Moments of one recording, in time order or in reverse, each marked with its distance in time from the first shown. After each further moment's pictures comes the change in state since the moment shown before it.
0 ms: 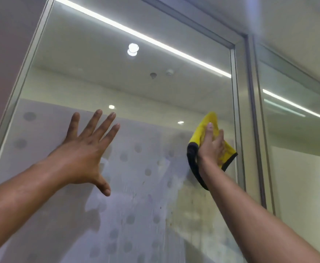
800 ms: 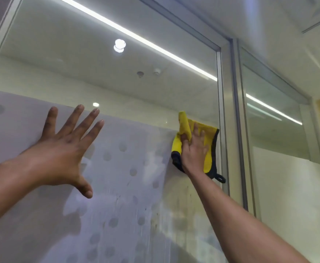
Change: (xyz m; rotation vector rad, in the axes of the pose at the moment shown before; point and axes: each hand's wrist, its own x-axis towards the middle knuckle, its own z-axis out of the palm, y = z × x) left_hand 0.008 -0.009 0.022 -0.014 0.209 0.066; right_hand 0.017 0.034 0.003 -0.396 -0.159 -0.541
